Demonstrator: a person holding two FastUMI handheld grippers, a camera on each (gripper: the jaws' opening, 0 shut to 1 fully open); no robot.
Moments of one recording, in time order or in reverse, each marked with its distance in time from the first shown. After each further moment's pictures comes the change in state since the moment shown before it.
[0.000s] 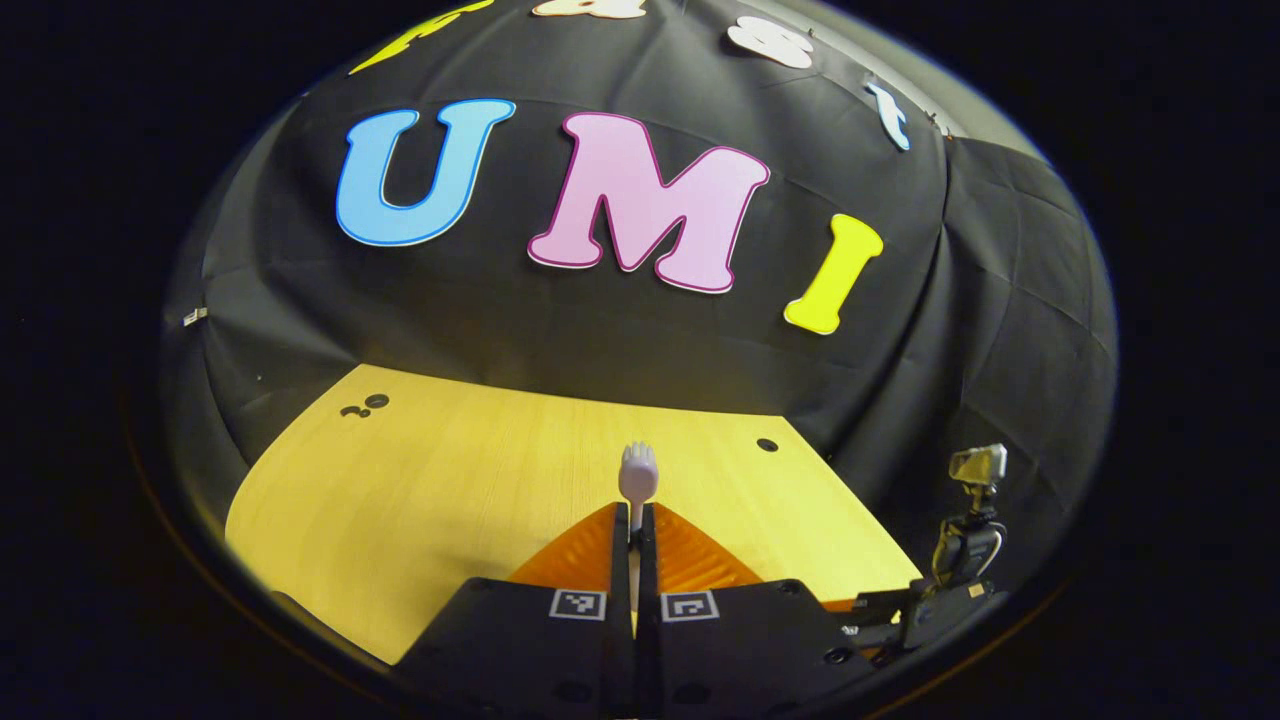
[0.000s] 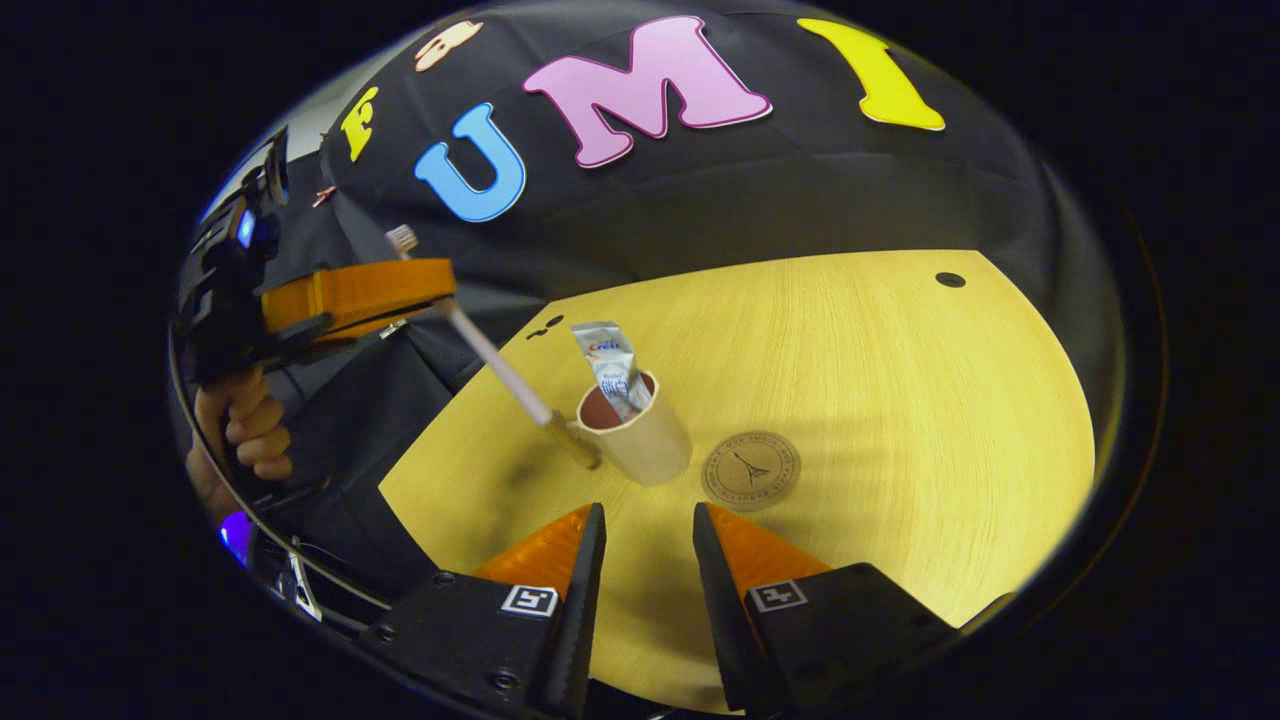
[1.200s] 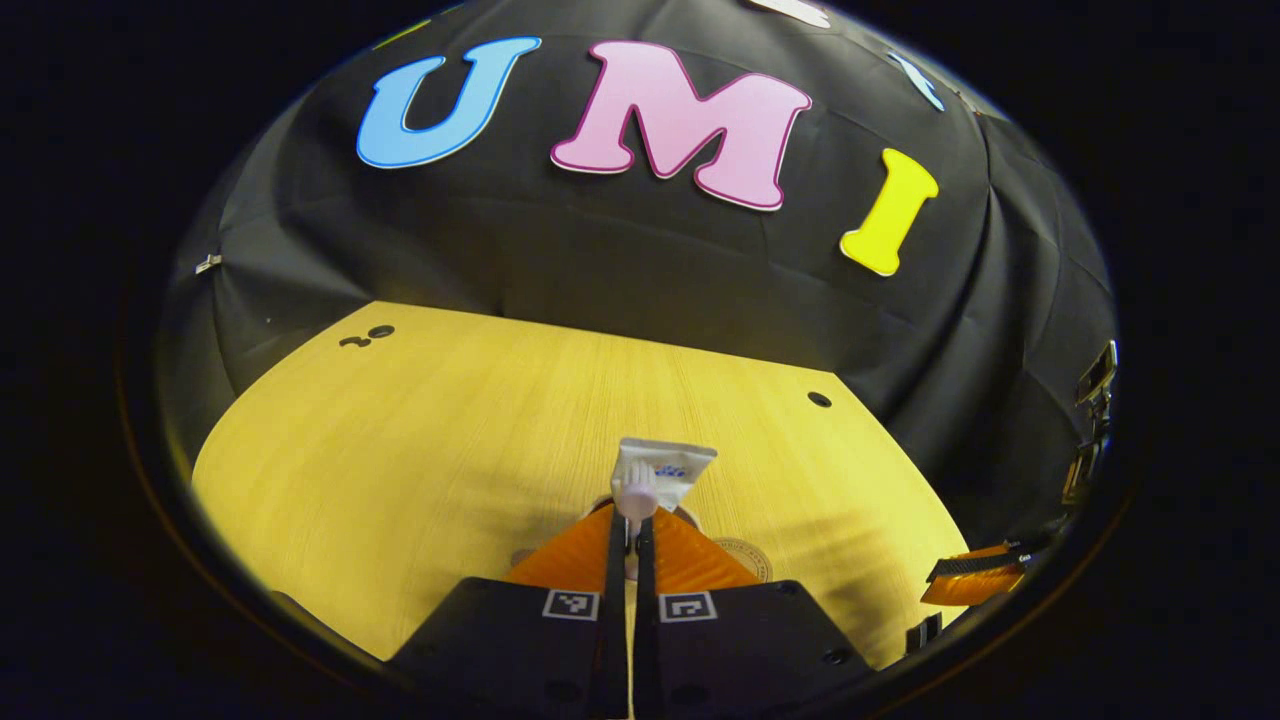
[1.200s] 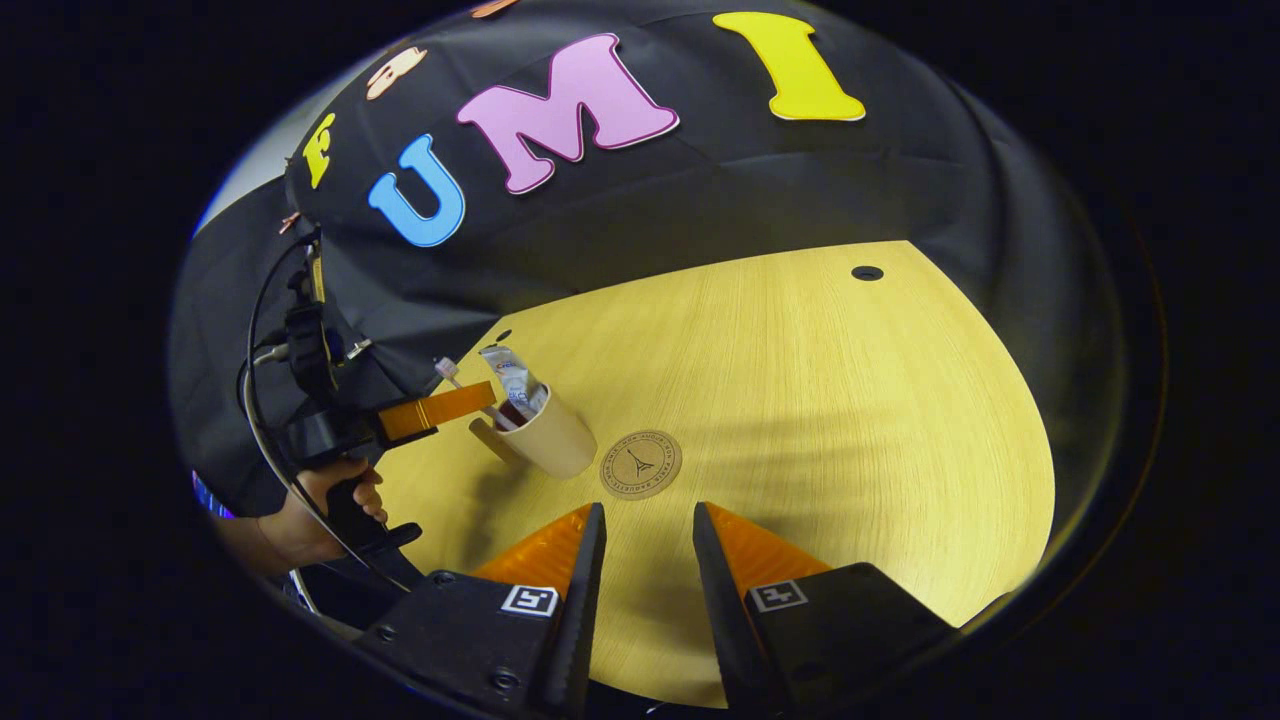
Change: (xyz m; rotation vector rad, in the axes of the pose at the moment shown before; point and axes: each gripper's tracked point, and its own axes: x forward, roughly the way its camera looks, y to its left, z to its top) left arm 0.067 0.009 -0.114 -0.034 0.132 0.104; right arm -0.048 -0.084 0.015 0.058 -0.021 -0.088
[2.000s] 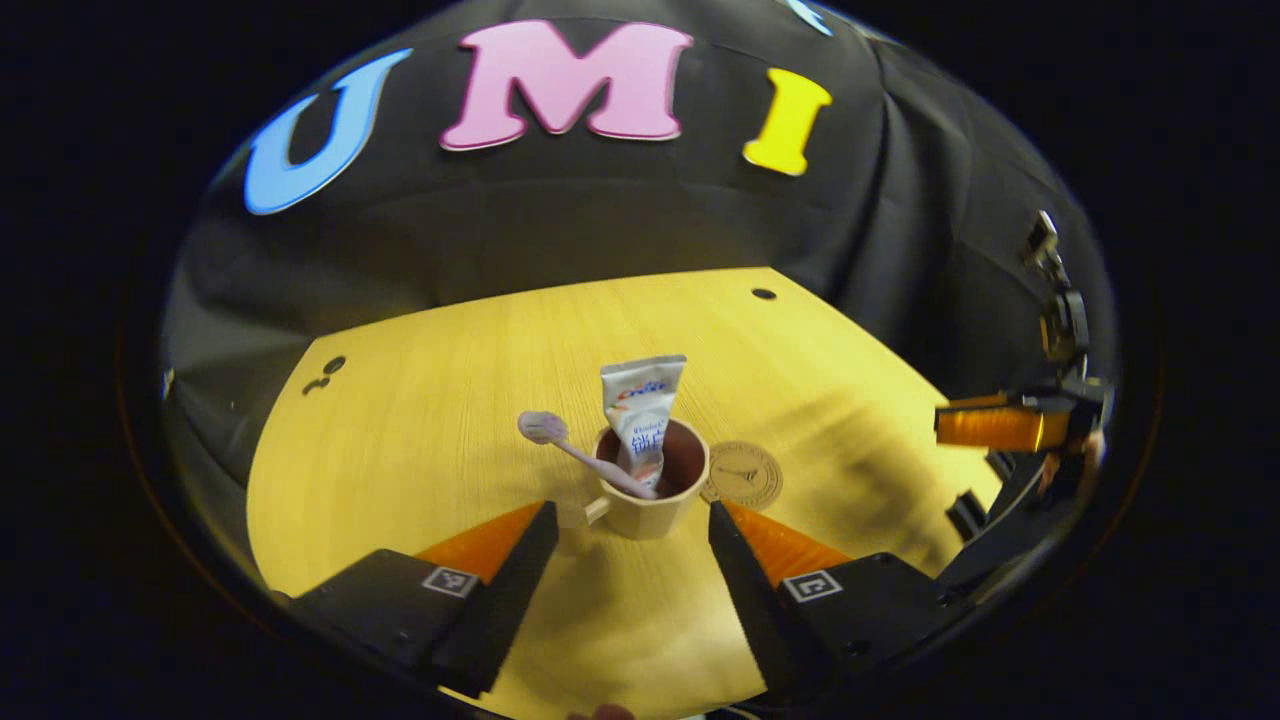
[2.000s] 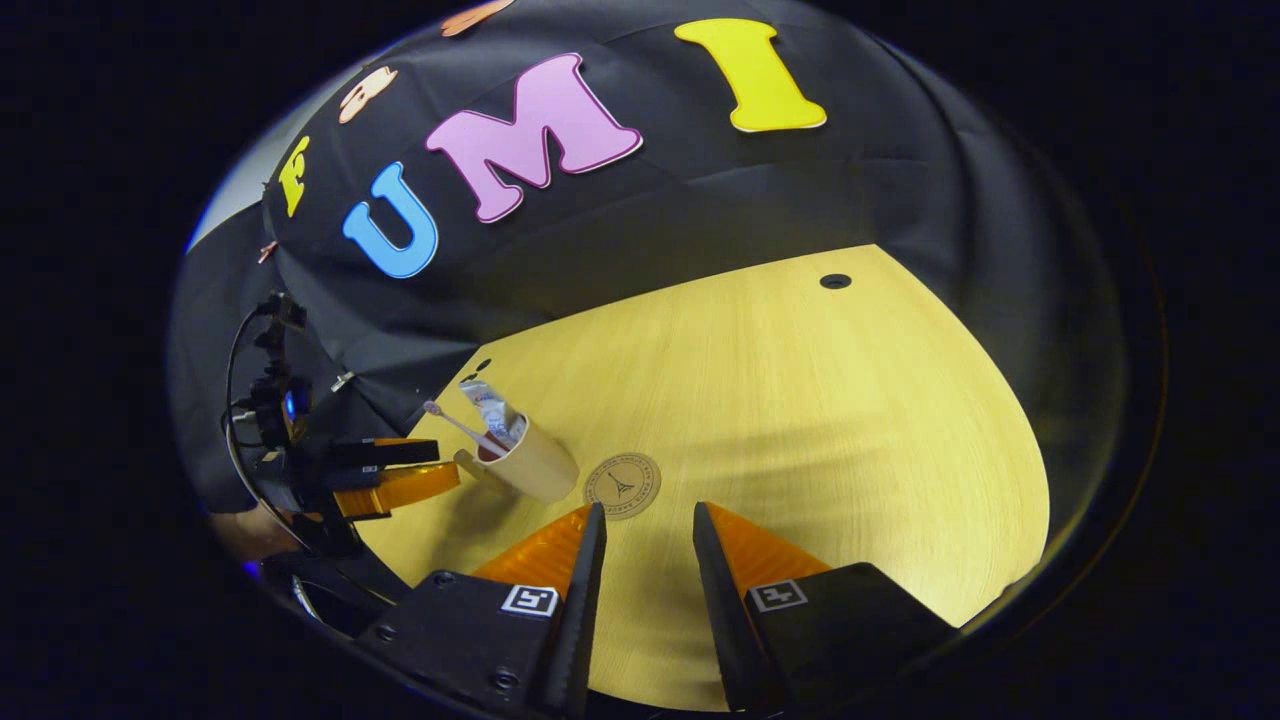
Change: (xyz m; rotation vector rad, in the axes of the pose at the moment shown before) left arm -0.040 0.023 -0.027 0.396 0.219 -0.152; right arm -0.005 -0.024 0.019 0.061 -0.069 -0.066
